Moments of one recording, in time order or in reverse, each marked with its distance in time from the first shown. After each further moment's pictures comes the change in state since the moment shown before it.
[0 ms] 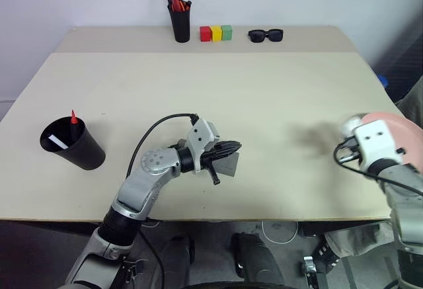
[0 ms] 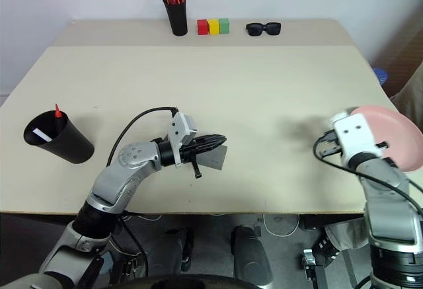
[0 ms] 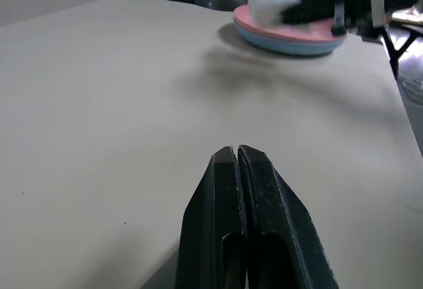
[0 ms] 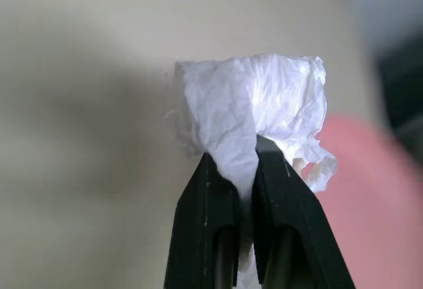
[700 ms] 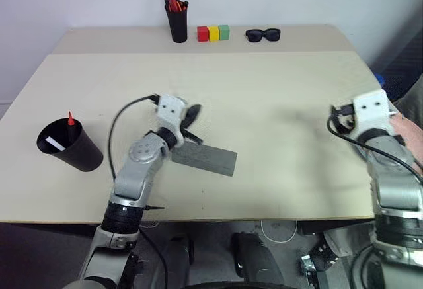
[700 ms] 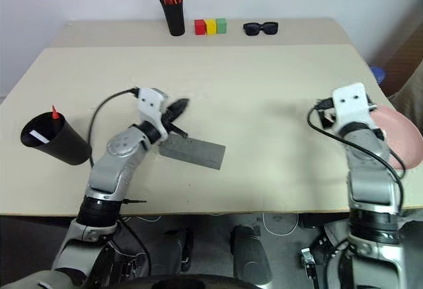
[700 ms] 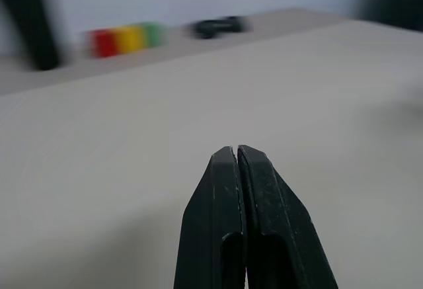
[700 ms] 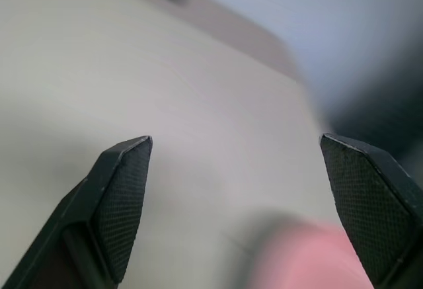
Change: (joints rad) left arm -0.040 -0.066 0.265 0.123 0.164 -0.069 0.463; right arm -0.303 0.133 0.111 0.257 0.113 -0.218 0.013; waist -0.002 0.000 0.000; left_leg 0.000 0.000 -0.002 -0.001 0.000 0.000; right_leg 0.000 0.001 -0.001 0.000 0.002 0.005
